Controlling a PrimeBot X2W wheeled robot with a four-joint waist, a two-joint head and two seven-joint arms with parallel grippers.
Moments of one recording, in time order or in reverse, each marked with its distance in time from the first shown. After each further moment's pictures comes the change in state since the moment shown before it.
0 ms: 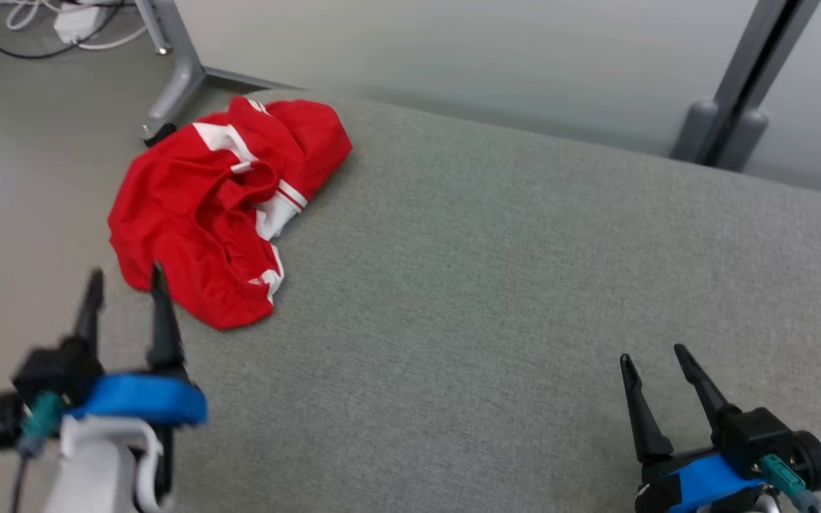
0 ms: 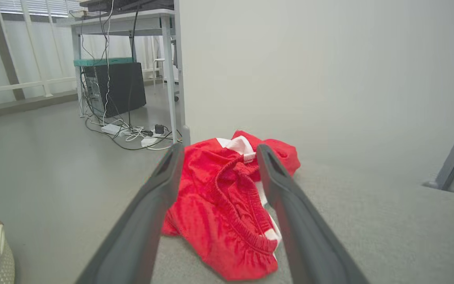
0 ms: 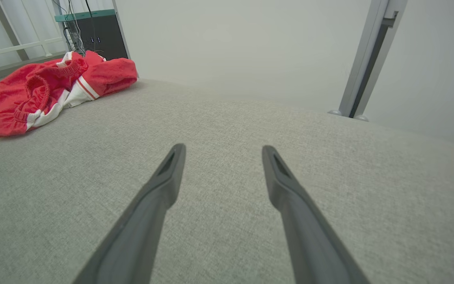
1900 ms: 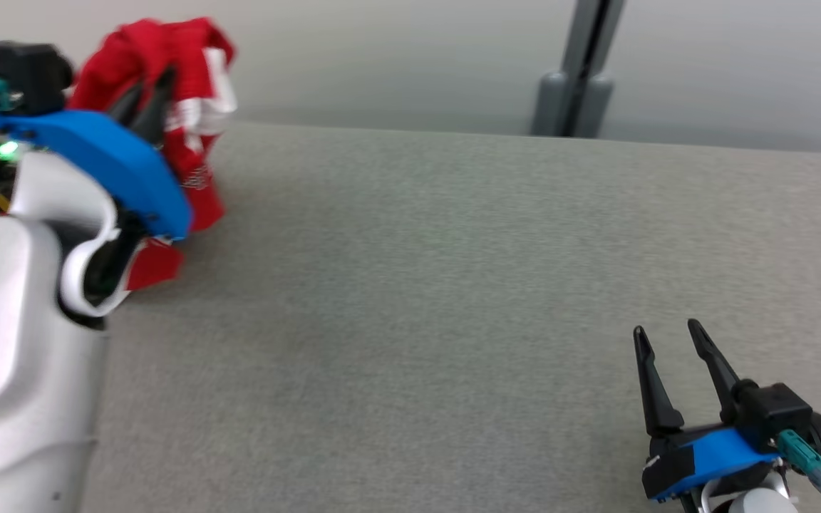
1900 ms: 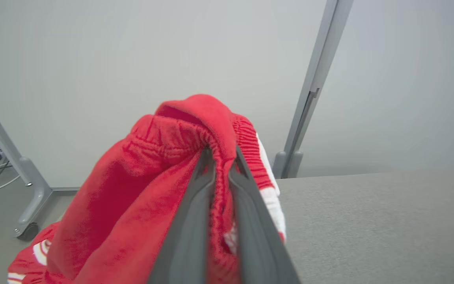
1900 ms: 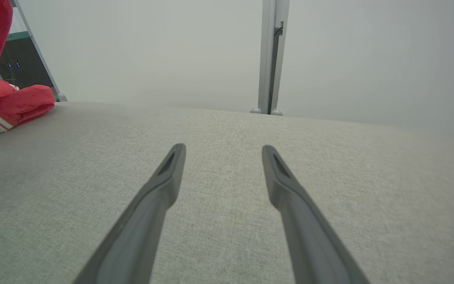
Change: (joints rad) left arm -0.509 0.189 -0.192 -0.029 -0.286 -0.108 0.653; right arm -0.067 0.000 -0.029 0.026 0.040 0.000 -0.002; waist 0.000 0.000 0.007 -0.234
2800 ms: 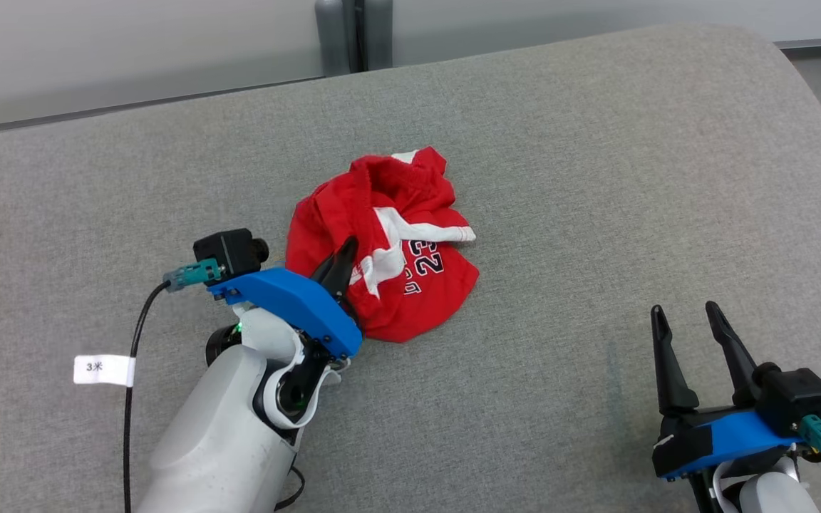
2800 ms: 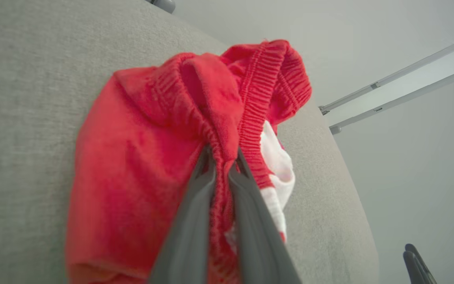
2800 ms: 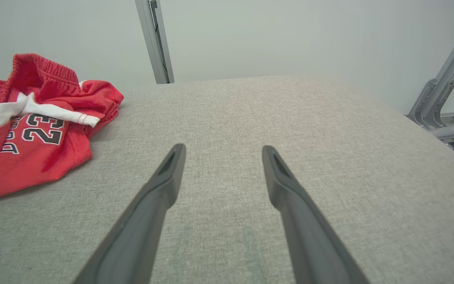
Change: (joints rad) left arm 0.149 -0.281 -0.220 0.321 -0.421 0.075 -0.282; right arm -0.030 -0.001 -0.029 -0.003 0.055 0.000 0.000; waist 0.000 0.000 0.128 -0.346
